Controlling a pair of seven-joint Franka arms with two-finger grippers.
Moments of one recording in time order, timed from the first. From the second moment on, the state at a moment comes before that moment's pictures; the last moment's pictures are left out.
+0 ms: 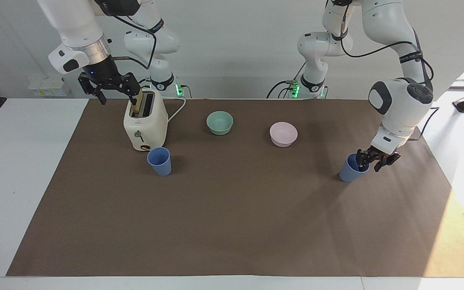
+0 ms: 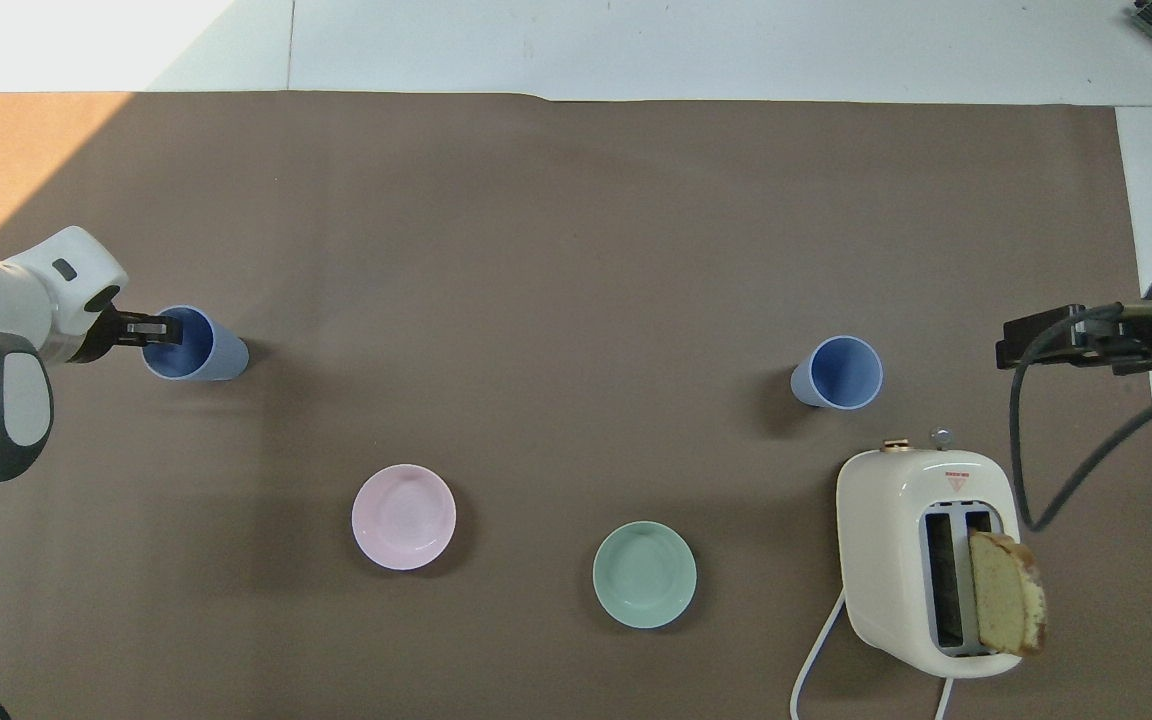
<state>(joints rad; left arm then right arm) -0.04 0.14 0.08 -2.10 -0.04 2.36 0.16 0.03 -0.06 0.00 -1.61 0.03 1.54 0.10</state>
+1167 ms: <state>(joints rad) -0.55 0.15 0.06 -2.03 -0.05 2.33 -0.33 0.03 -0.06 0.00 -1.61 0.03 1.54 0.10</state>
